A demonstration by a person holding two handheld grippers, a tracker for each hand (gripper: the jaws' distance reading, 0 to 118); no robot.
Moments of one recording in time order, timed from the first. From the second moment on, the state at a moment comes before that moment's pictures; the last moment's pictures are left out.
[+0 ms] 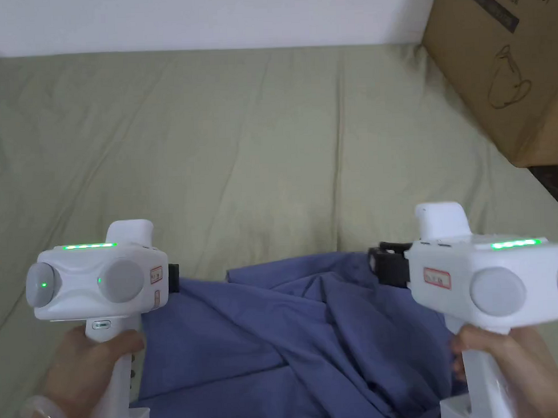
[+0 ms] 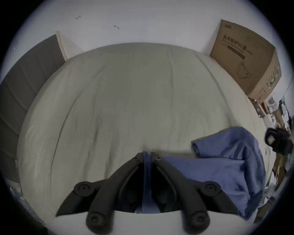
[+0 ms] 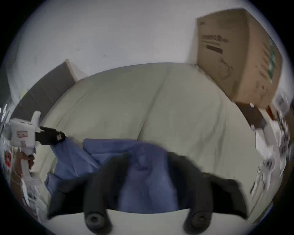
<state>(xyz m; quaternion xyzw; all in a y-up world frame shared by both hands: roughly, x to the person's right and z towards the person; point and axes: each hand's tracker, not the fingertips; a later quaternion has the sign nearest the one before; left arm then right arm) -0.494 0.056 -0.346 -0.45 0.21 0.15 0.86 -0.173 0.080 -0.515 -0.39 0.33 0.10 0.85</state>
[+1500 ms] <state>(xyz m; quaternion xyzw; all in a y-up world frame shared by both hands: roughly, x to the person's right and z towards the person) -0.484 0.306 -0.203 -0.26 0.27 0.05 0.93 -0.003 0.330 -0.525 -0.30 0.24 -0.05 0.92</state>
